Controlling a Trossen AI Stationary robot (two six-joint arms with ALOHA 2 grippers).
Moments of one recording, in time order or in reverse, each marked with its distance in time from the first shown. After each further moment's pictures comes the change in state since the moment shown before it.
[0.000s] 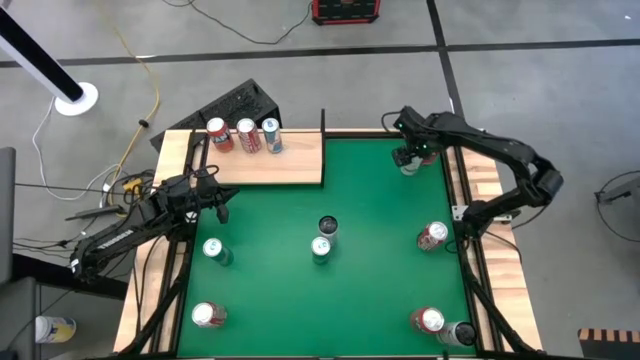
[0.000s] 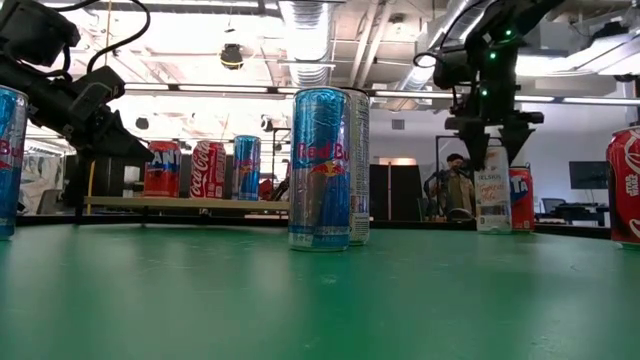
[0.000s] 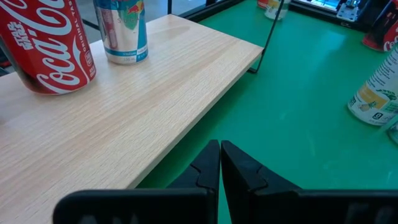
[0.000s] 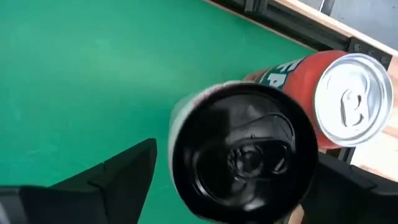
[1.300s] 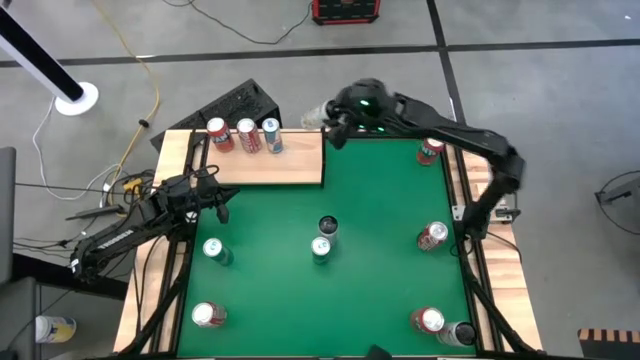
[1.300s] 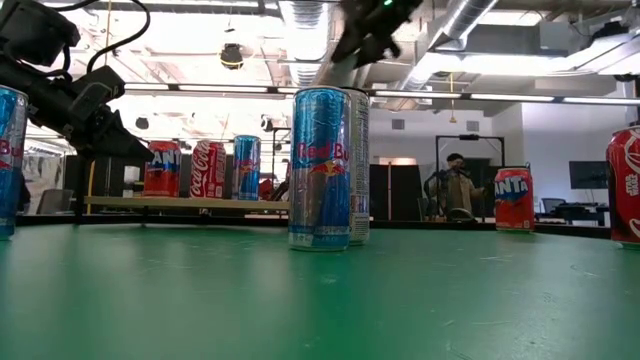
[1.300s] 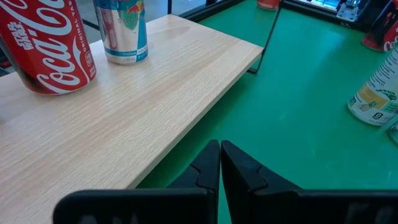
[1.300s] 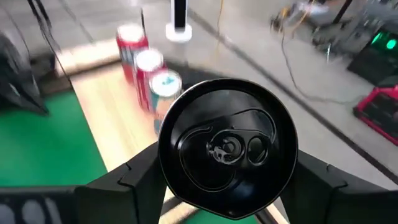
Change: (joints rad) left arm 0.000 0.000 0.000 0.000 0.000 0.000; right arm 0.313 0.306 0.672 0.449 -0.084 -0.451
